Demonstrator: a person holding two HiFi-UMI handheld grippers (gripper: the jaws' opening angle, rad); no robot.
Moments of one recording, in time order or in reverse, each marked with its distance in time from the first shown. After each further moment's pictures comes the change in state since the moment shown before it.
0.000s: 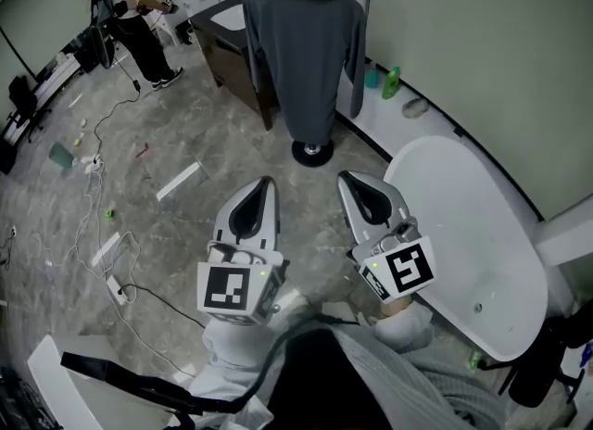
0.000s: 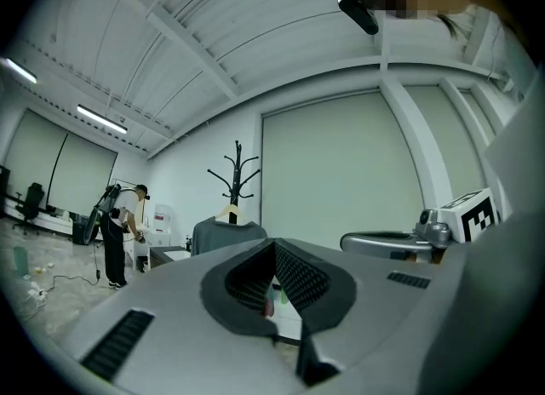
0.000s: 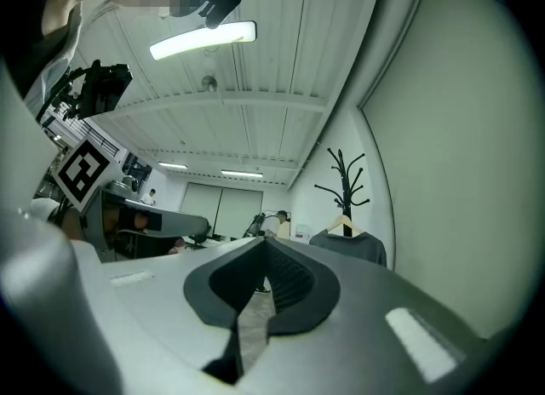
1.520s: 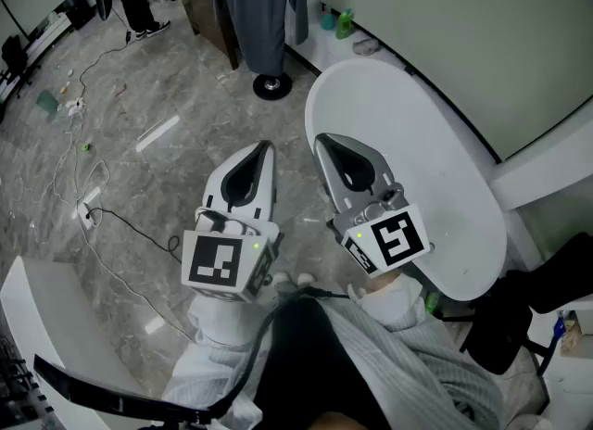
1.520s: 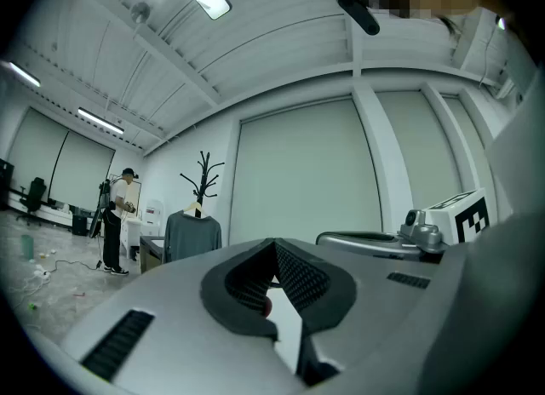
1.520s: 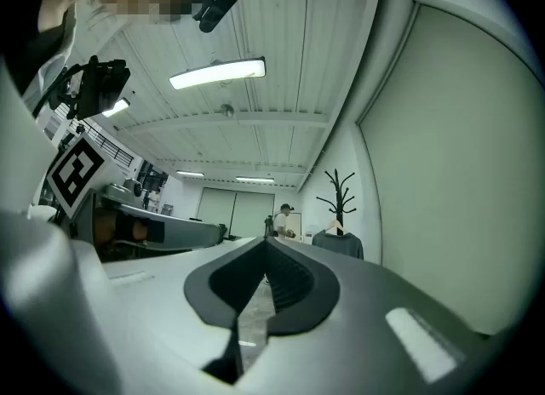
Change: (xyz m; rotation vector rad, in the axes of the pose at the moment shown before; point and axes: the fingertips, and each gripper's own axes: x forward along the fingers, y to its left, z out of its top) left arm -0.200 -0.358 0.009 -0.041 0.022 0.021; right arm -0.381 0.038 0.073 0.017 -0.006 0.082
